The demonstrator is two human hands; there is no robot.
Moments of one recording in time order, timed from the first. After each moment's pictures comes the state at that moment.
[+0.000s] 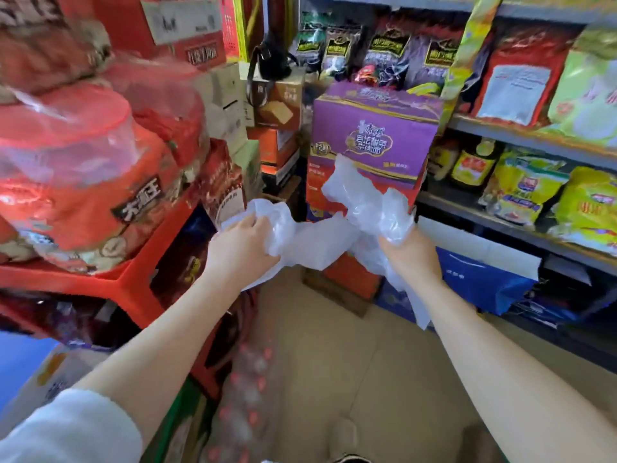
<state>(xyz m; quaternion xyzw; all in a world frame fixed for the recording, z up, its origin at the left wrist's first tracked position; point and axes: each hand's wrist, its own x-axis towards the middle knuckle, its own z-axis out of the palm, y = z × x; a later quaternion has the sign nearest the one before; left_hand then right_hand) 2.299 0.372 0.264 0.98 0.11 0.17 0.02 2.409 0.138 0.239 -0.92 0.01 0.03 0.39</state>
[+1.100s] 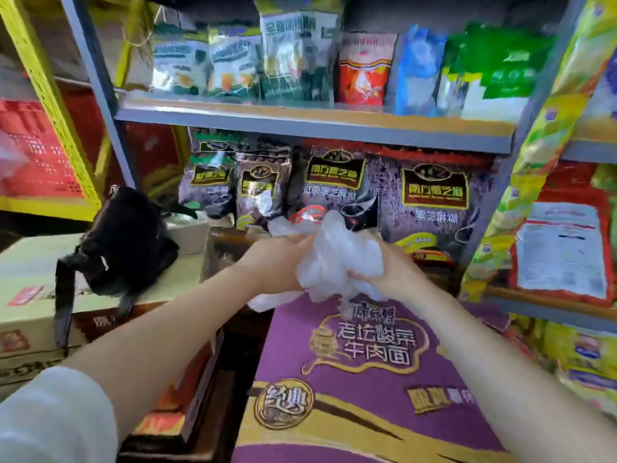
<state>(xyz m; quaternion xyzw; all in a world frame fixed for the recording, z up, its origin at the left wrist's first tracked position) 3.128 0.516 0.366 0.94 -0.27 0.15 -0.12 3.120 0.315 0.365 -0.95 -0.15 -0.03 0.29</state>
